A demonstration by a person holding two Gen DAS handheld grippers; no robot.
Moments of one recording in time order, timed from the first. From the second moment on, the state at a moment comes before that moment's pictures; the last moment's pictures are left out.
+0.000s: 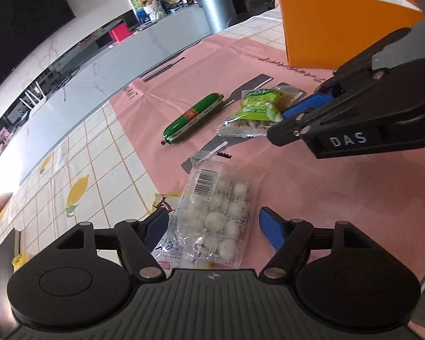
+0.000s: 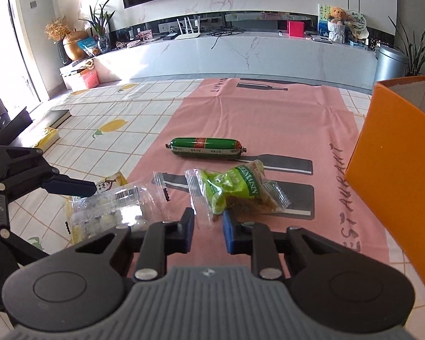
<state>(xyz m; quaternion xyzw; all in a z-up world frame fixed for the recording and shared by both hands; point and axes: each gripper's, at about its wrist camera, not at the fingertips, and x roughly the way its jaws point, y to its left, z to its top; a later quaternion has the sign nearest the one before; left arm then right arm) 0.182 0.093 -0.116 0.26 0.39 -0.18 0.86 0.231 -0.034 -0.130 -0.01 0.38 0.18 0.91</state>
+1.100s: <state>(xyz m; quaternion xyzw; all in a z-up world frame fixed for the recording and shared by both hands) 0.128 0.052 -0.104 0.04 0.44 -0.05 0.89 0.140 -0.150 -0.122 0.18 0.41 0.12 0.89</state>
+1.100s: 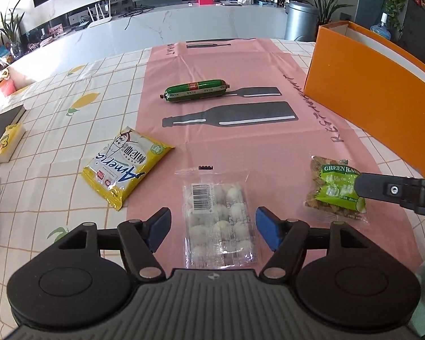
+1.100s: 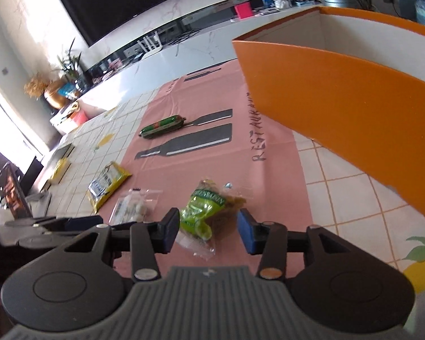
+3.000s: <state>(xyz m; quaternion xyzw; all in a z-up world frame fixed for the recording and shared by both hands) 0.131 -0.076 0.021 0.04 0.33 -0.21 0.92 0.109 -0.289 -0.006 0.13 0.31 0.10 0.94</state>
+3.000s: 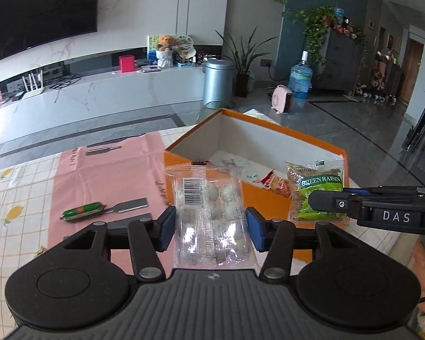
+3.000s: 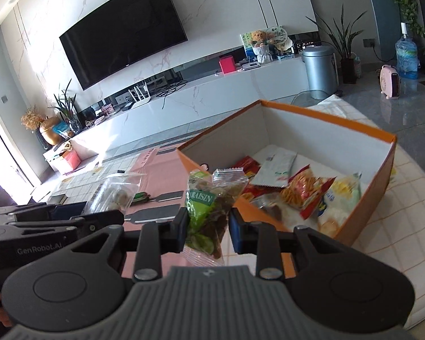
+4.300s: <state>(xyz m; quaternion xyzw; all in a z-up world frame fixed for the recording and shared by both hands) 0.323 -0.211 -0.066 0.16 0.50 -0.24 0.81 0.314 -0.372 -0.068 0.07 0.51 0.01 0.86</state>
